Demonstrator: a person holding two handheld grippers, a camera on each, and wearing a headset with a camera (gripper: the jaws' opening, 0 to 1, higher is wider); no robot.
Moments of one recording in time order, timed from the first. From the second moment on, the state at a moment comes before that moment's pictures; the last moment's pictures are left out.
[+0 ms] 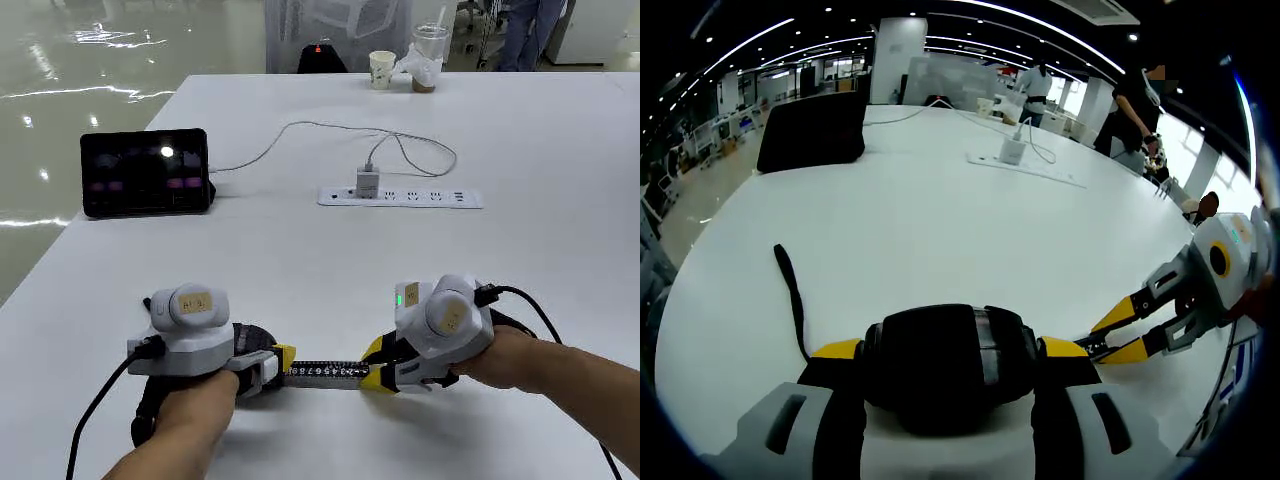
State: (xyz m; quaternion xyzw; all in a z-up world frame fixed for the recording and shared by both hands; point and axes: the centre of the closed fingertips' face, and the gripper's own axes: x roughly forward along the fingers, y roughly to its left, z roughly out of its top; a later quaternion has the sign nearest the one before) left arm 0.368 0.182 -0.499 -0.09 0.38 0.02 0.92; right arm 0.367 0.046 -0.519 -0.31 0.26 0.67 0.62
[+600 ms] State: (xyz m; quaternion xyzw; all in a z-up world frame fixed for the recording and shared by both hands) left arm 0.367 0.182 -0.499 -0.09 0.38 0.02 0.92; right arm 0.364 0.062 -0.519 -0.31 0.25 0.68 0.62
